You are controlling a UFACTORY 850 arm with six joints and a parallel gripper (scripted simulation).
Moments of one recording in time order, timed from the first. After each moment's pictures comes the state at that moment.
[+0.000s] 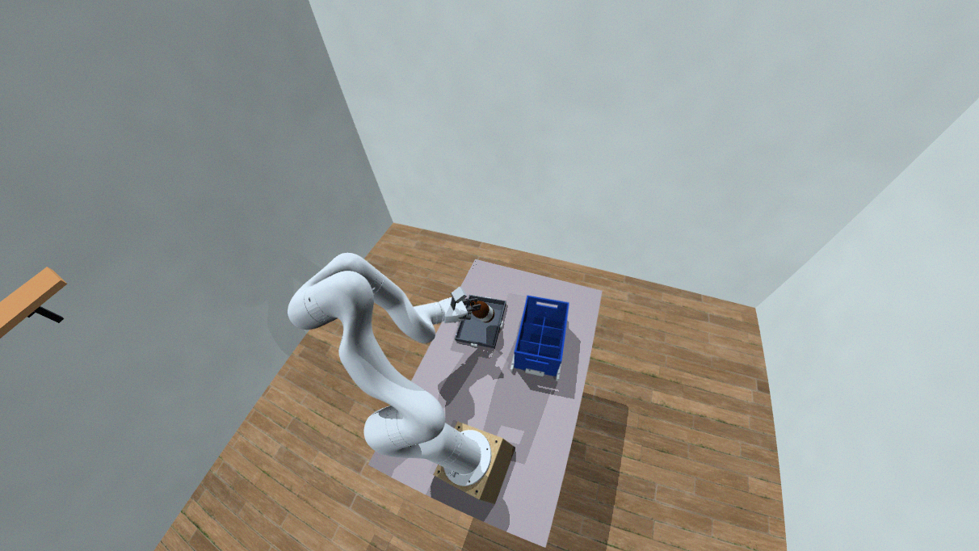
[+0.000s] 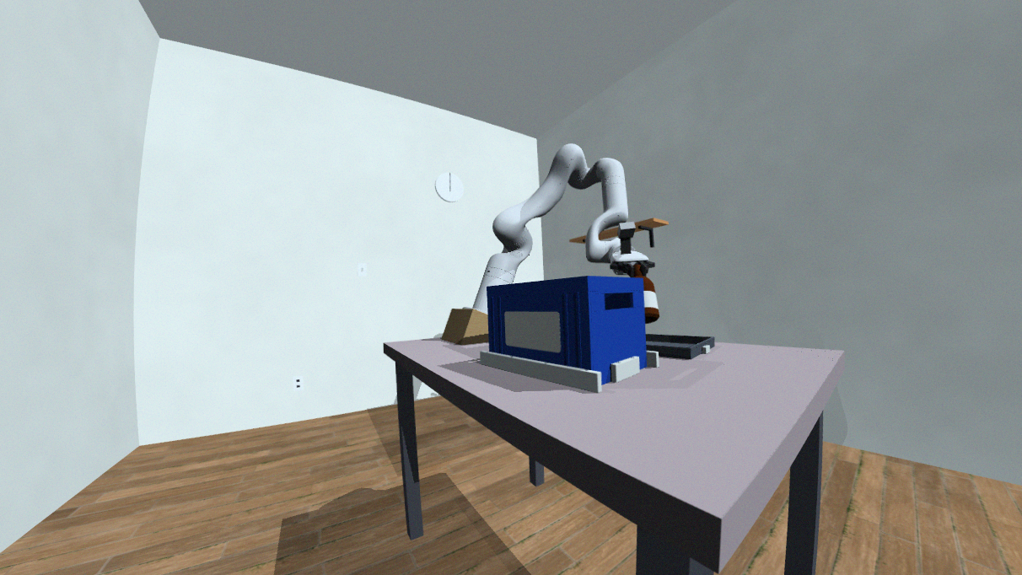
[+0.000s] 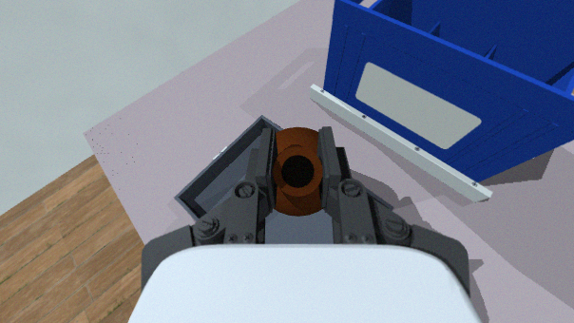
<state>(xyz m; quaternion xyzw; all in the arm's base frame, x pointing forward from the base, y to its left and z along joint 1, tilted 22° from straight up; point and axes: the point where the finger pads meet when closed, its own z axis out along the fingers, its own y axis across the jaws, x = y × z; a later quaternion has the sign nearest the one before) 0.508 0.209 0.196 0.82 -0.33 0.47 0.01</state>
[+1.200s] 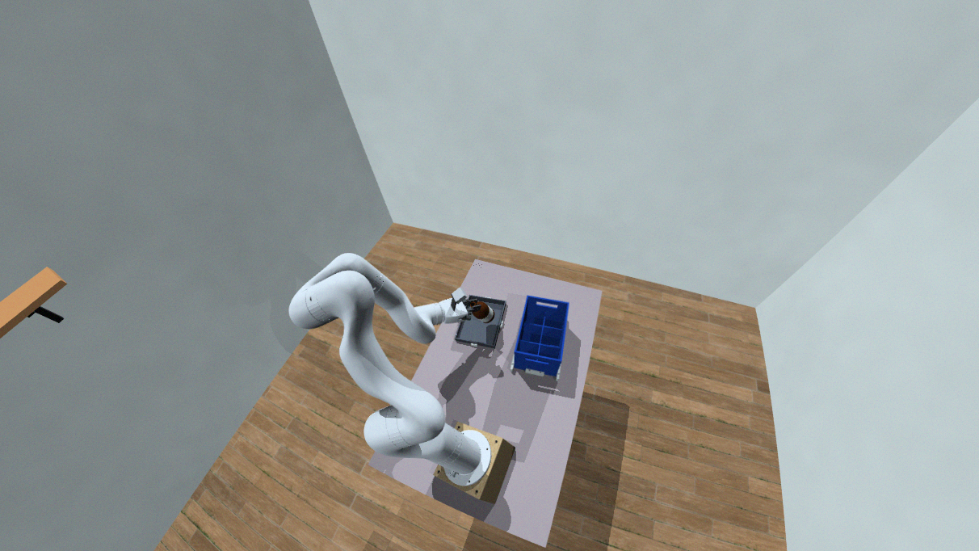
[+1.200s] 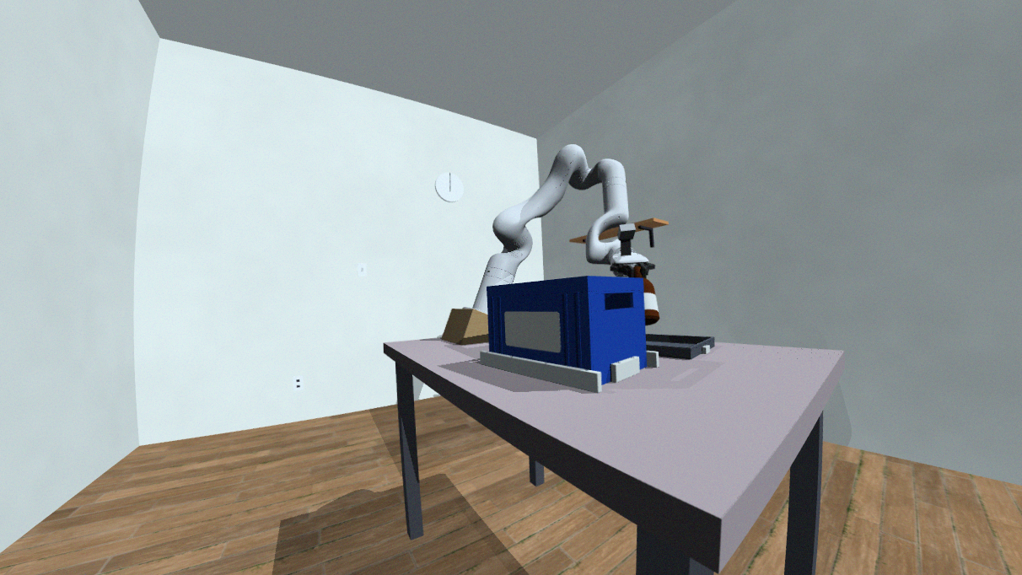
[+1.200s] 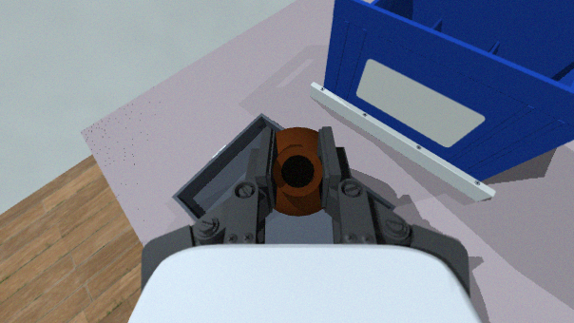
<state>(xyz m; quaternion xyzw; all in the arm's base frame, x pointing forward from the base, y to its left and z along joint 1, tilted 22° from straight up) 0.508 0.211 0.191 0.82 -0.33 0.47 0.01</state>
